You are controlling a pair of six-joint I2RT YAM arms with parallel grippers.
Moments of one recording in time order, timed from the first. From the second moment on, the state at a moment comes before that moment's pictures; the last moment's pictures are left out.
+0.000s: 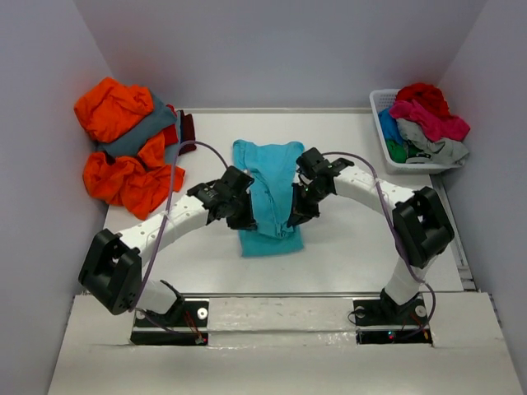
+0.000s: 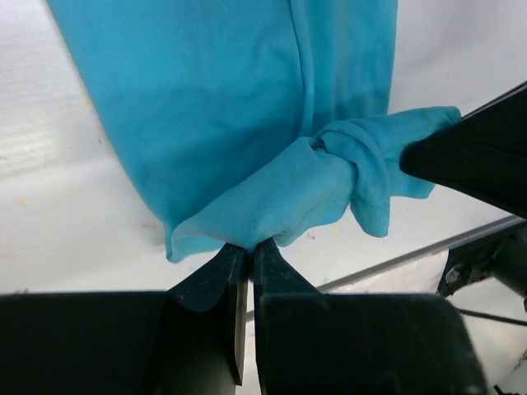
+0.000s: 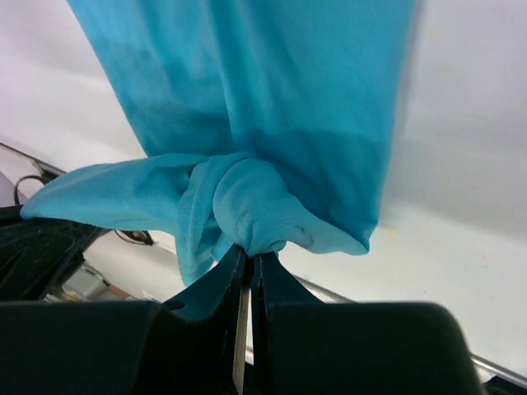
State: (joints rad) left arm -0.69 1.37 0.96 -0.63 0.10 -0.72; right arm 0.60 1.75 1.27 -0.78 -0.42 0.72
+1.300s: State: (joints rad) left arm -0.47 1.70 1.21 -0.60 0.11 -0.58; right arm 0.45 2.05 1.61 -0.85 -0.43 0.61
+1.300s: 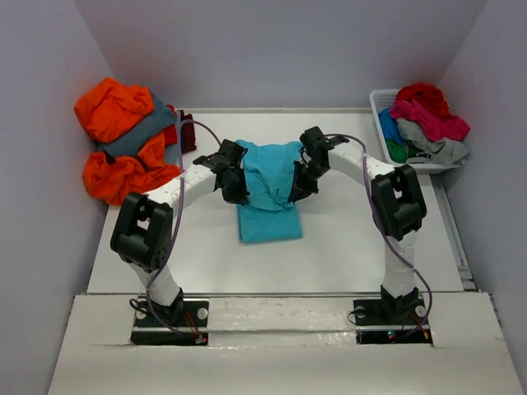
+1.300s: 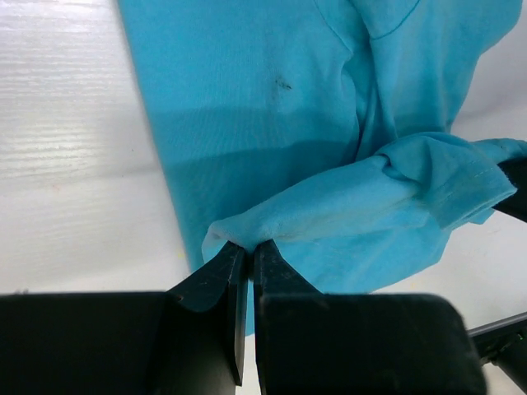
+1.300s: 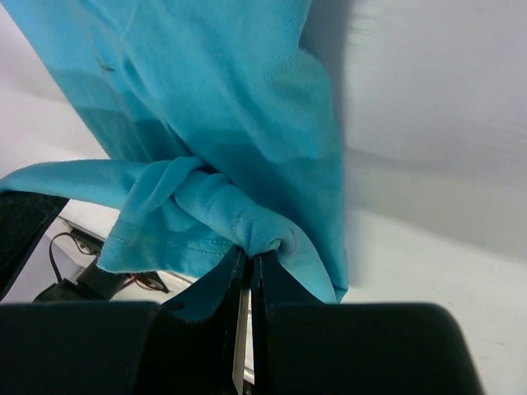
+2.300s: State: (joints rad) left arm -0.42 1.81 1.28 -0.59 0.11 -0.54; right arm 0.40 2.11 1.71 -0.88 -0.44 0.60
